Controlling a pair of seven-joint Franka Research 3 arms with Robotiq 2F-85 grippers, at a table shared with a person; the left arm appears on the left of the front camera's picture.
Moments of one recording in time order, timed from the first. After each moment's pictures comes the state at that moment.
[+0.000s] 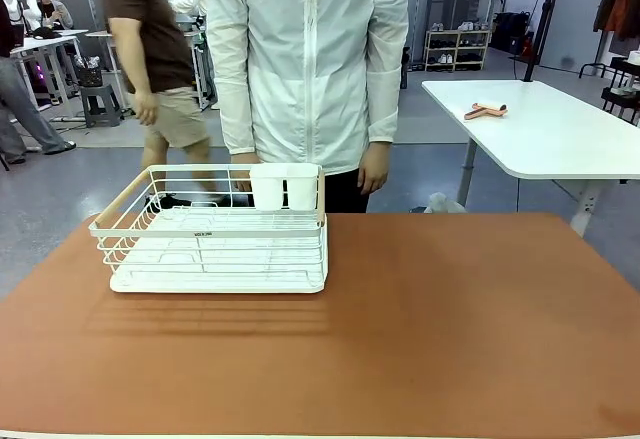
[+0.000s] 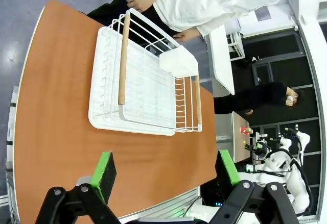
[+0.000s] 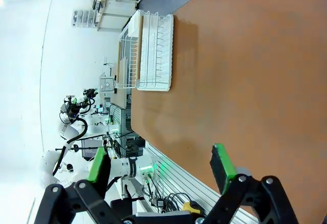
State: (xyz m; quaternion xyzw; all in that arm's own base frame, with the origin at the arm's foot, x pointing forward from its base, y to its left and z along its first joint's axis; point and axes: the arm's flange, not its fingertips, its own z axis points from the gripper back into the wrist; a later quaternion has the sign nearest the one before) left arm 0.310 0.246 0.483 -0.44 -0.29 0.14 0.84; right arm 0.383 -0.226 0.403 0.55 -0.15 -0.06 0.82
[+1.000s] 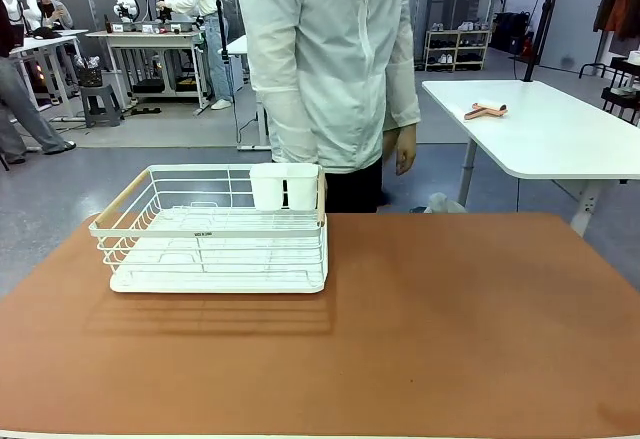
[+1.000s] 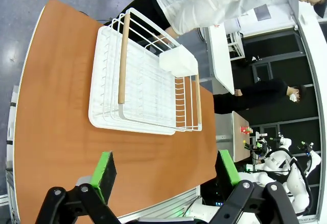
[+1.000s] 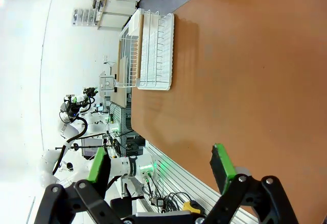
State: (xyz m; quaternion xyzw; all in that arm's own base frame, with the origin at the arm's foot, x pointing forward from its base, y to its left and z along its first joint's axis) left arm 0.309 0.247 0.484 -0.44 -0.29 0.14 0.84; right arm 0.385 -0.223 0.403 0.55 -0.15 -0.06 0.82
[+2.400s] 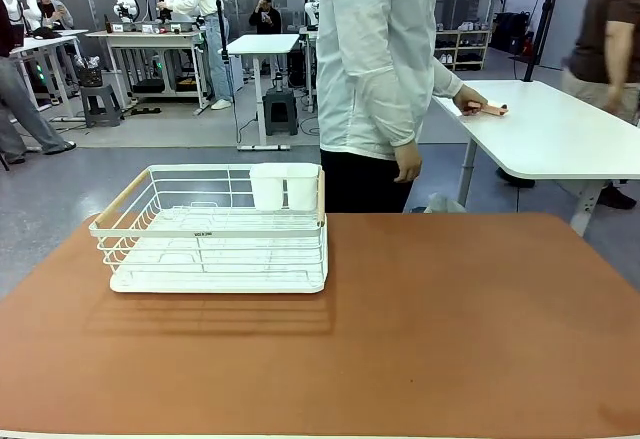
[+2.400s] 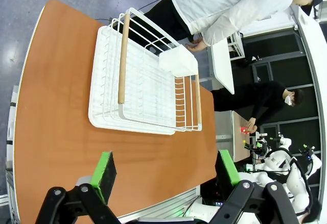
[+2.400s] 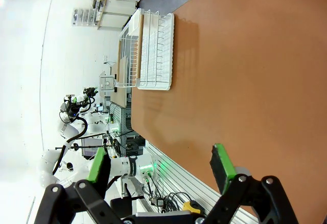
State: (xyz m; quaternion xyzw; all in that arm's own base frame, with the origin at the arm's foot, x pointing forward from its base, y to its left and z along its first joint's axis) left arm 0.309 0.246 0.484 -0.44 -0.29 0.14 0.84; right arm 0.385 -0.223 0.403 0.55 -0.15 -0.06 0.82
